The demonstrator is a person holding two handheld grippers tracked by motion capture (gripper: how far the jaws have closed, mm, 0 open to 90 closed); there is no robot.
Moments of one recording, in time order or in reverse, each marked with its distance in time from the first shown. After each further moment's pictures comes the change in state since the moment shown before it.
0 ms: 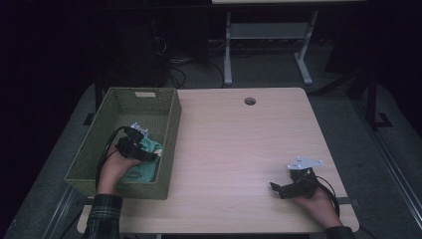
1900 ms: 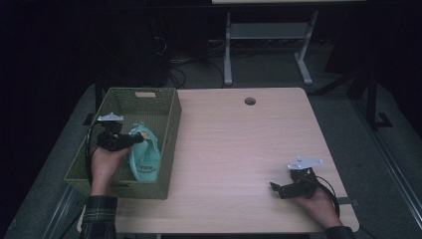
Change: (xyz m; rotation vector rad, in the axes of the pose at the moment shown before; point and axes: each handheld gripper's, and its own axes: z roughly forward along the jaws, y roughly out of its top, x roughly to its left) left arm 0.018 -0.008 -0.062 -0.368 -0.113 -0.167; right arm 0.000 0.000 0.000 0.000 0.000 0.001
